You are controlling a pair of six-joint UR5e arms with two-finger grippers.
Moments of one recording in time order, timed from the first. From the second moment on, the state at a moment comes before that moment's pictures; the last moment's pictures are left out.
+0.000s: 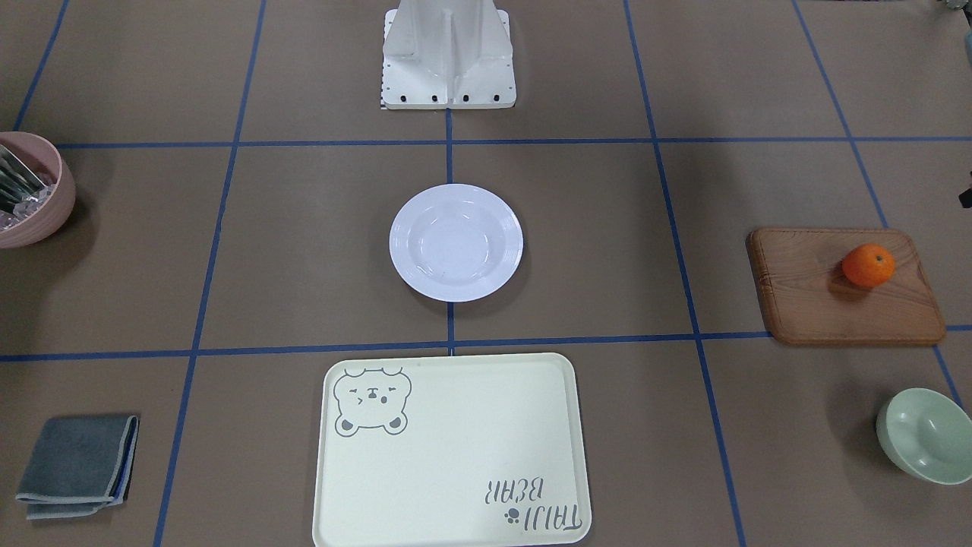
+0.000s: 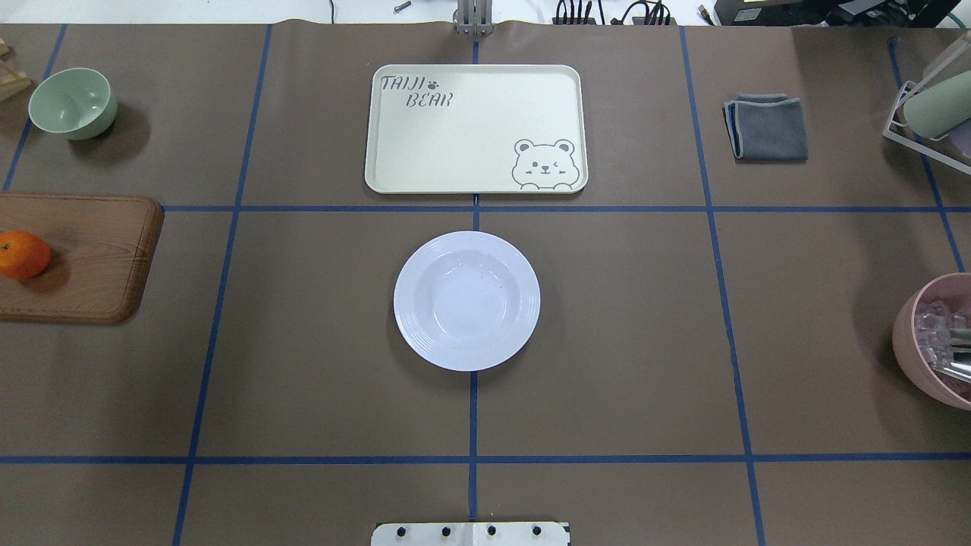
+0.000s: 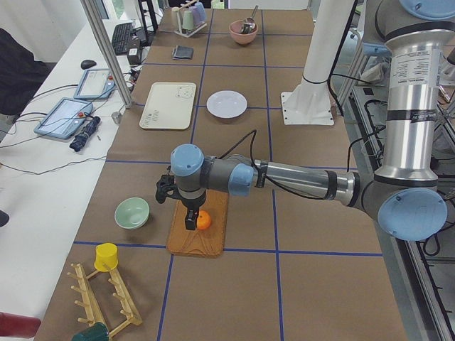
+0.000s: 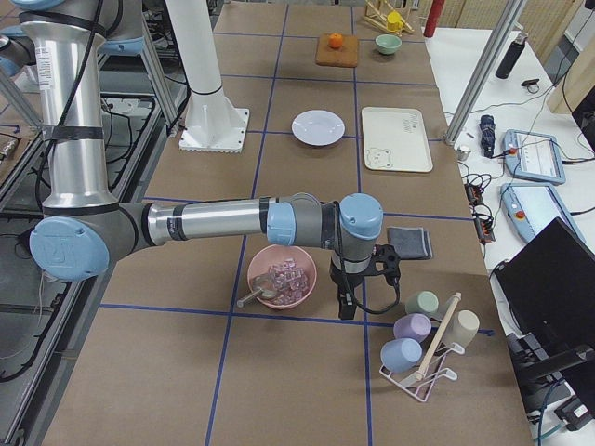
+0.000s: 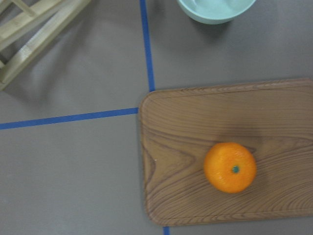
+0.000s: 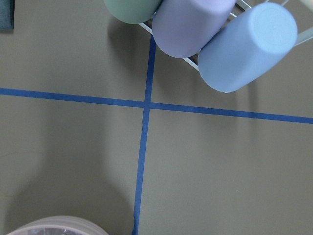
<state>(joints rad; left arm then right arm) -1.44 -1.55 -1.71 -1.65 -2.38 -0.17 1.58 -1.54 1.67 -1.70 2.26 -0.09</state>
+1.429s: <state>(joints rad) -1.18 -1.65 -1.42 -1.97 -2.31 -0.44 1.58 -1.54 1.65 -1.71 2.37 -0.08</state>
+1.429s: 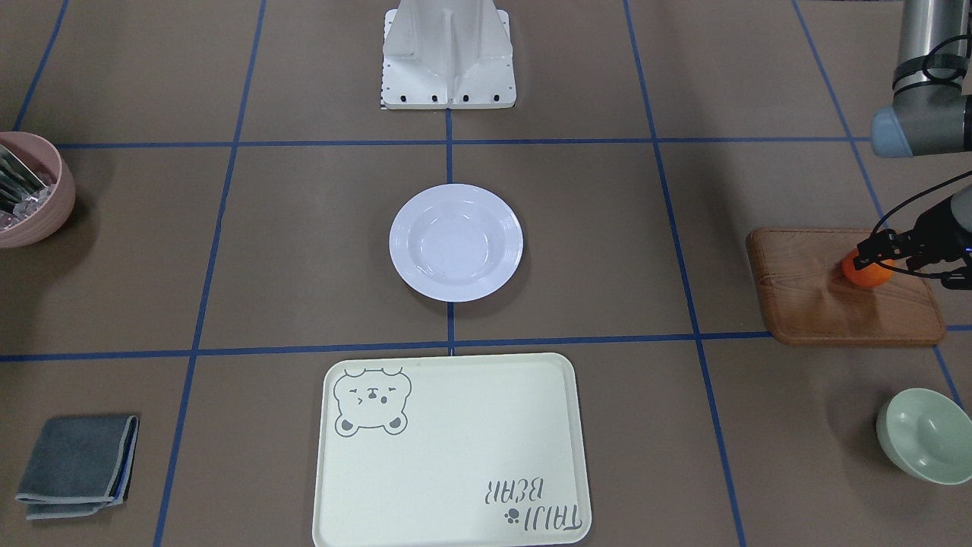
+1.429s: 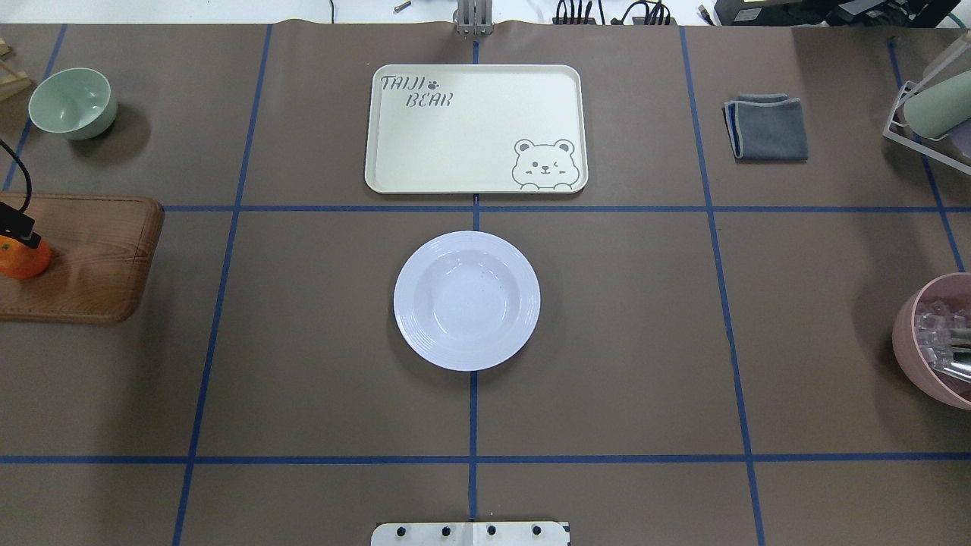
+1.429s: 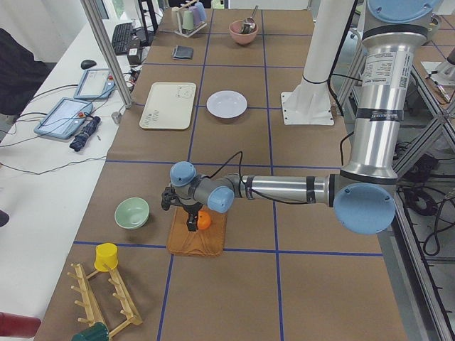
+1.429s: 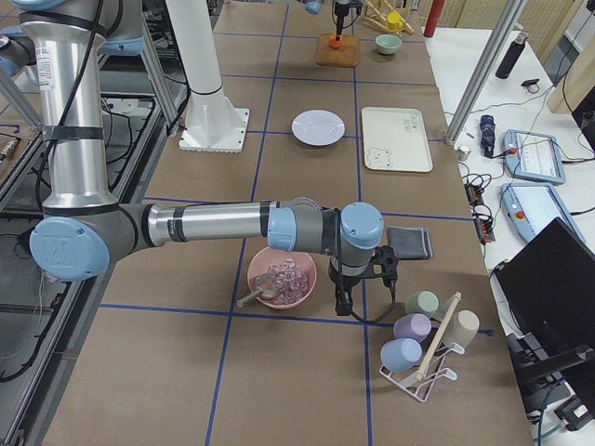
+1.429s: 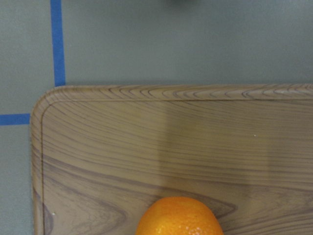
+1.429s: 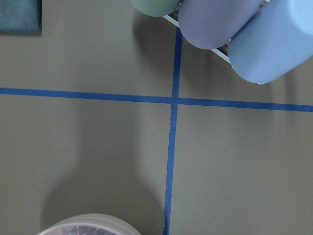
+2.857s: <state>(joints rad) -1.08 -1.91 -1.70 -1.51 -2.33 -0.71 1.43 -1.47 1.71 -1.57 2.58 0.28</state>
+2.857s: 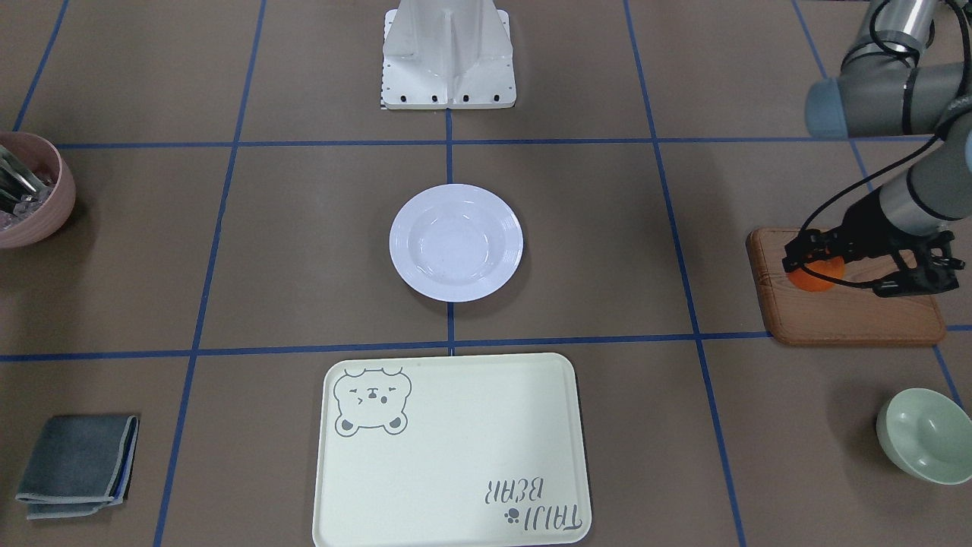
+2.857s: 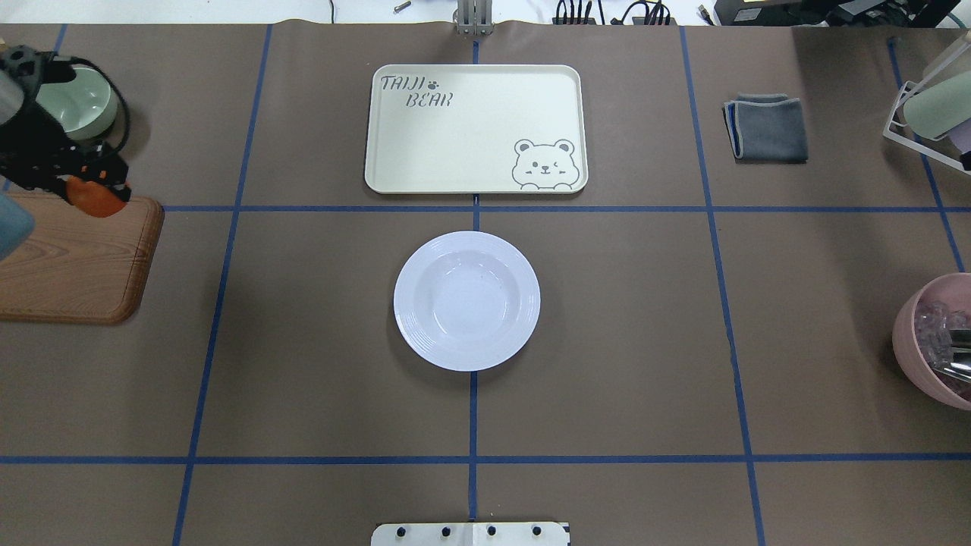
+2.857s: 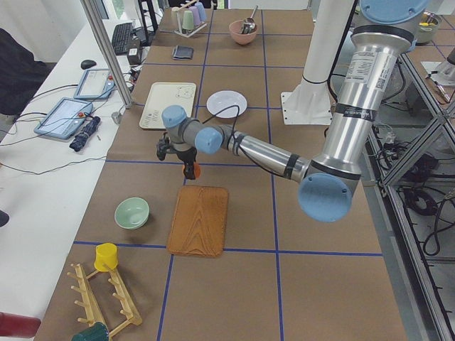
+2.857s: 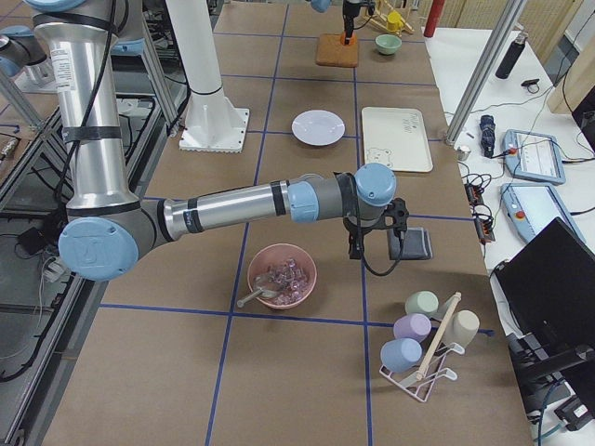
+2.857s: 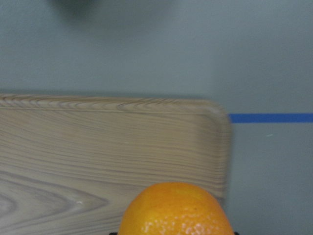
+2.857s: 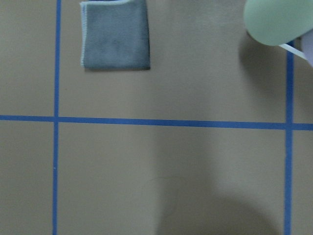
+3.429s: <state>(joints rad) -0.72 -2.29 -1.70 -1.39 -2.24 -1.30 1.20 -1.39 1.69 -1.22 2.50 0.74</state>
